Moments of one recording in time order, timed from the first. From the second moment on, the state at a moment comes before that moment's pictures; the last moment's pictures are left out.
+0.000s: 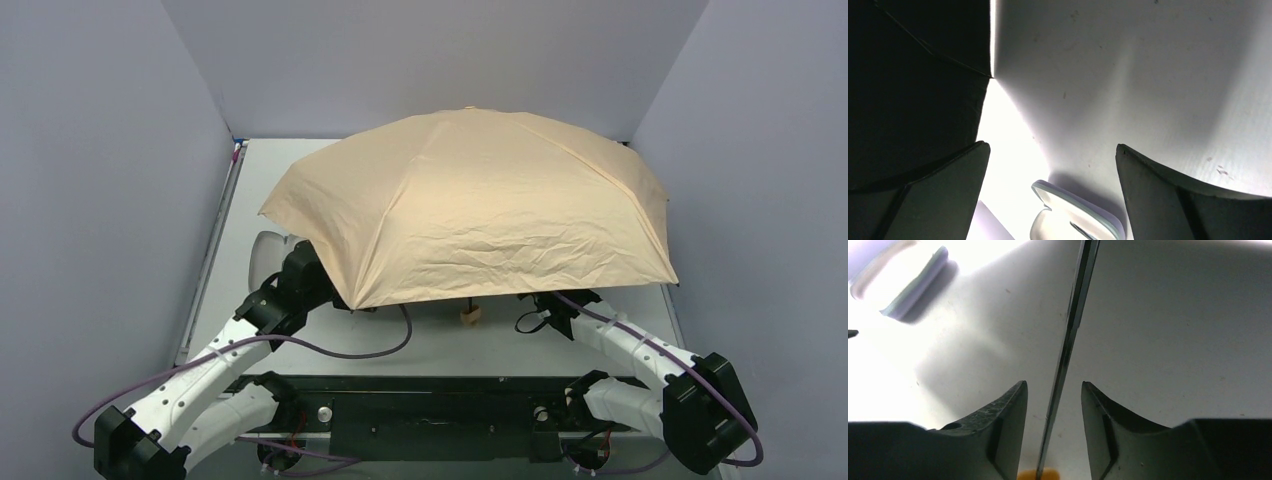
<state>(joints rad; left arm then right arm) -0.60 0.88 0.68 -0.31 0.09 1.02 0.54 1.09 0.54 0.30 -0.13 0.18</state>
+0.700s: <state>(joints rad) -0.59 0.85 0.66 -0.62 -0.04 0.87 0.54 0.68 0.54 -0.33 -0.05 -0.39</state>
